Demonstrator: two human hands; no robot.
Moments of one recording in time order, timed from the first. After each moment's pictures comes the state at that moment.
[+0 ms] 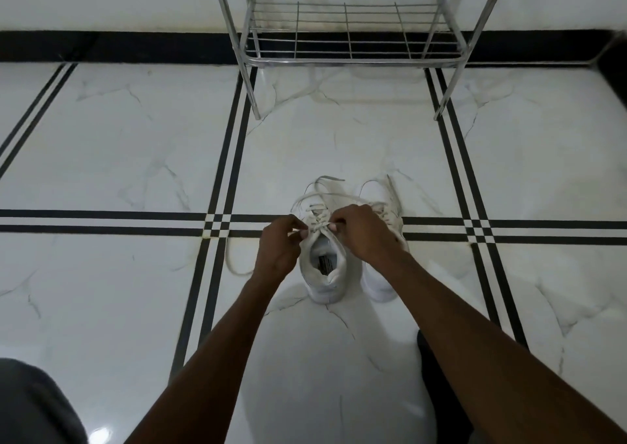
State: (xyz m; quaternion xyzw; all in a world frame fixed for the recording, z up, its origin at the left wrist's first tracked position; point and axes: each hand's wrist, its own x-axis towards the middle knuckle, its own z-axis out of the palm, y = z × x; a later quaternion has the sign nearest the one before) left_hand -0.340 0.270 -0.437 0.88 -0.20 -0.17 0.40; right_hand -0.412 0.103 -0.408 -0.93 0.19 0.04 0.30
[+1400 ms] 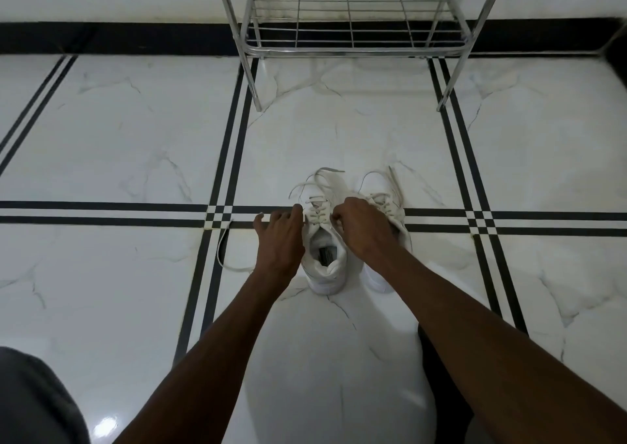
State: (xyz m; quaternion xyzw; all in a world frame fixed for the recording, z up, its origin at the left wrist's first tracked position) left_hand -0.358 0.268 -0.430 0.94 -0.30 -0.09 0.11; right_hand -0.418 0.110 -0.415 -0.96 0.18 0.03 0.20
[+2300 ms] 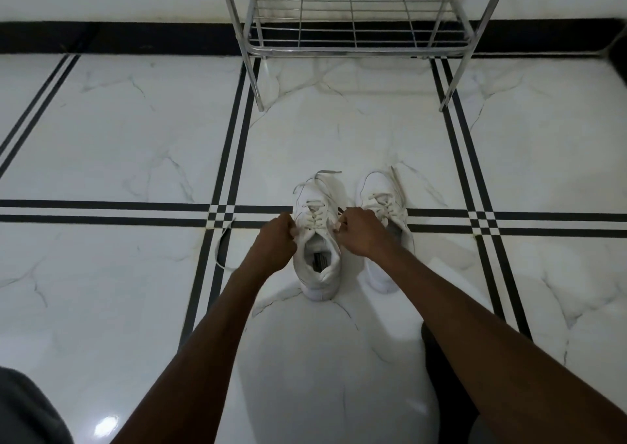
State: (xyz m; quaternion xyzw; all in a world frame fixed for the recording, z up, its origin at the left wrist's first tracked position) left_hand -0.335 0.287 -0.432 0.90 -0.22 -0.26 0.28; right_hand -0.415 0.111 -0.428 -0.90 0.26 0.12 0.32
